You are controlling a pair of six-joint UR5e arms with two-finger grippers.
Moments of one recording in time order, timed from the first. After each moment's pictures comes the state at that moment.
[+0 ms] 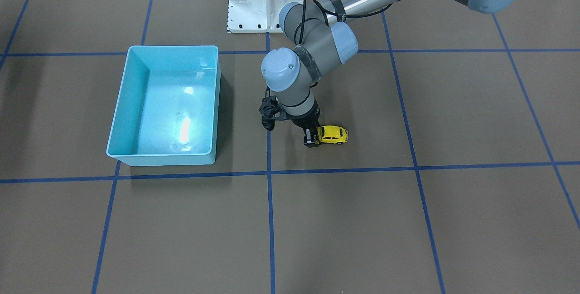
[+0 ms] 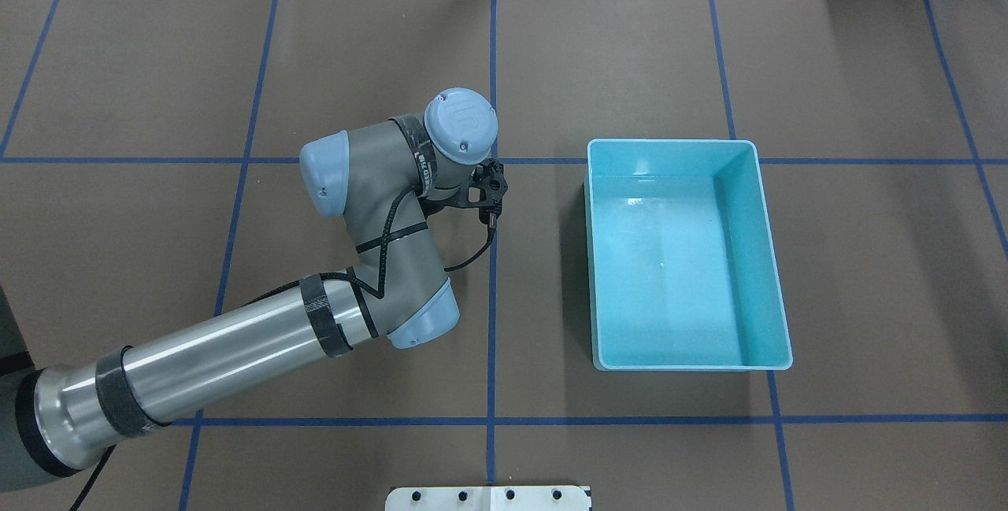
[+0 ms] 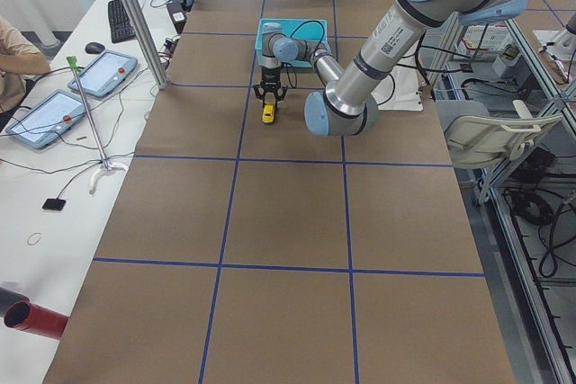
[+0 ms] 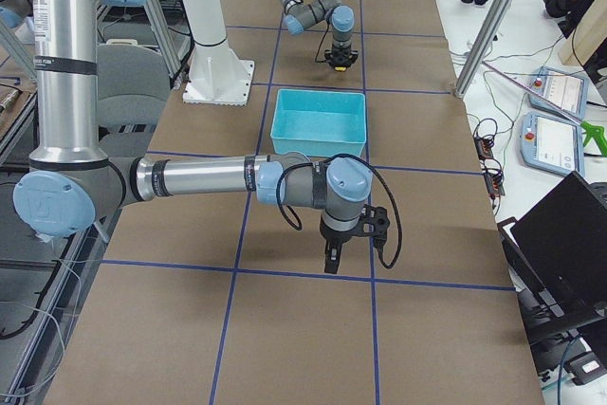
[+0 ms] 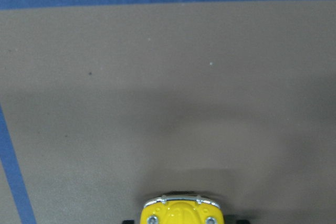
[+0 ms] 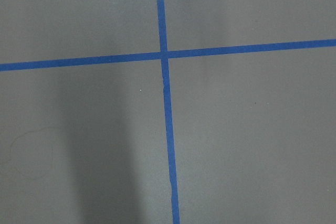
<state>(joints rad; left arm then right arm) -0.54 -2.49 -1.28 -1.38 -1.75 0.50 1.56 -1.62 1.72 -1.70 2.32 0.08</state>
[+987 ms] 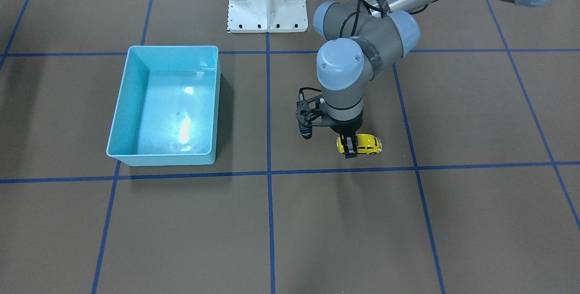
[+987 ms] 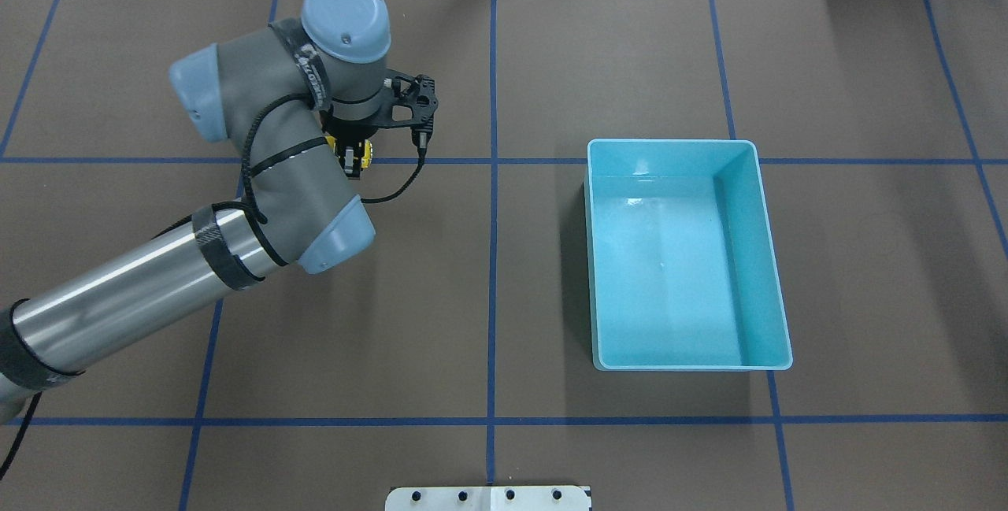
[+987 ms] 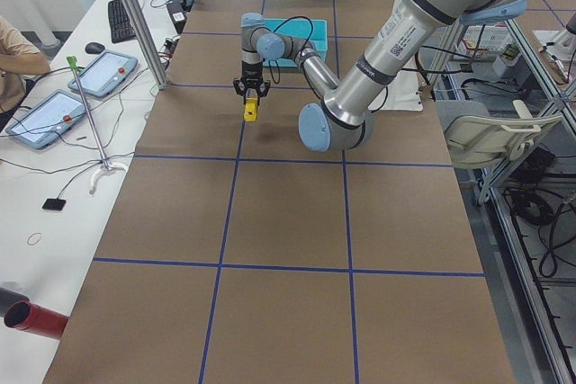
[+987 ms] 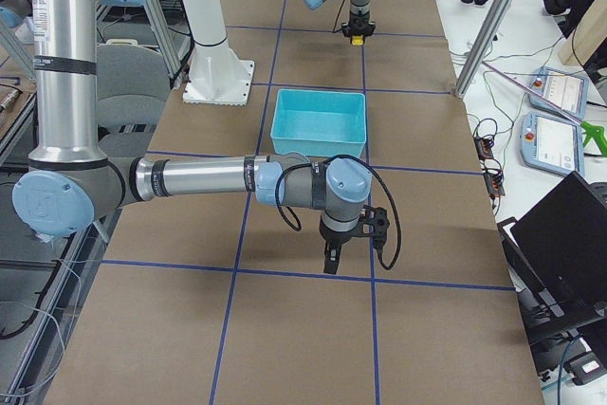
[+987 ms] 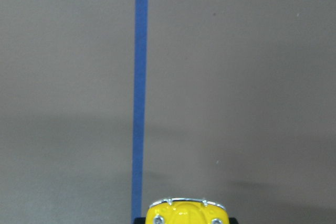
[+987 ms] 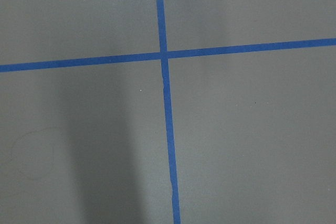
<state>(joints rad) -0.73 -2.35 -1.48 -1.40 -1.89 0.62 1.56 -1.62 1.72 -1.70 2.32 0.08</state>
